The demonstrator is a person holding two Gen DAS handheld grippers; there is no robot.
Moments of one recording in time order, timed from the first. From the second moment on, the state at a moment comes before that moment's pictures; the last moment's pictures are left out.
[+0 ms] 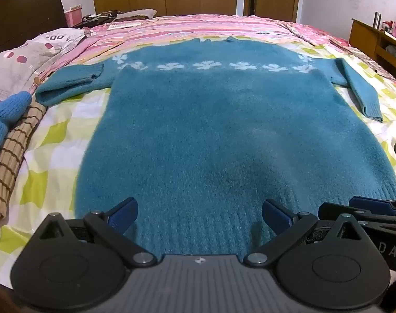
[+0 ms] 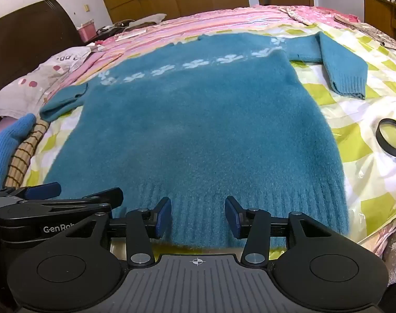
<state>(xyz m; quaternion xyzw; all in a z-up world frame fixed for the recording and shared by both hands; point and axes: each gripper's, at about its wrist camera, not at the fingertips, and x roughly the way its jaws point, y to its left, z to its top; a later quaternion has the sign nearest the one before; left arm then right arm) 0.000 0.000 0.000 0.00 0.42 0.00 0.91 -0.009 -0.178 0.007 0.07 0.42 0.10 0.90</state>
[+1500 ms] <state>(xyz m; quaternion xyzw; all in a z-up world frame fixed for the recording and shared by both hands) 0.009 -0.002 -0.023 -0.01 0.46 0.00 0.89 -0.003 -0.171 -0.006 0.04 0.43 0.10 0.90</state>
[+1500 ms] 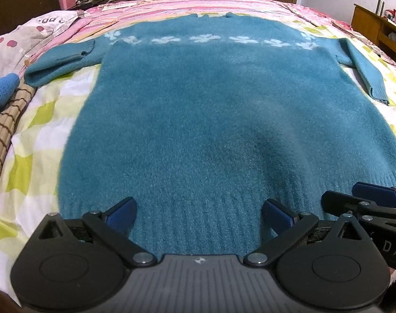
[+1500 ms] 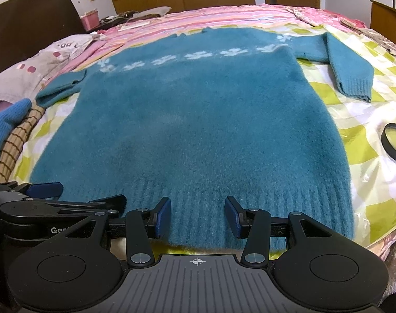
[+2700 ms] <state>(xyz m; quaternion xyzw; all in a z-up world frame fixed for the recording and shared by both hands) 0.033 -0.043 0.012 0.04 0.41 -0.02 0.91 0.011 -0.211 0.016 0.06 0.39 0.09 0.92</state>
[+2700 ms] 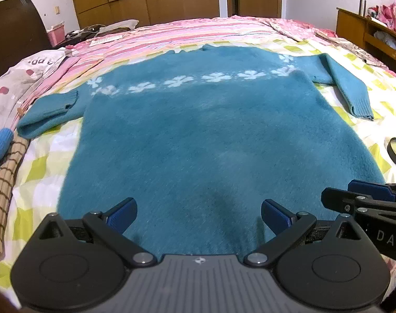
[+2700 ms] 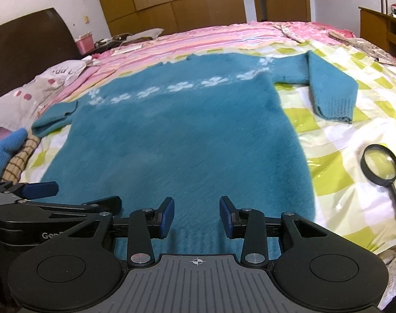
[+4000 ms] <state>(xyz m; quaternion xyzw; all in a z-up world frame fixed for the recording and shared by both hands) 0.157 -0.132 0.013 0.02 0.49 -0.09 0.86 0.120 -0.335 0.014 0.05 0.34 -0.04 0.94</state>
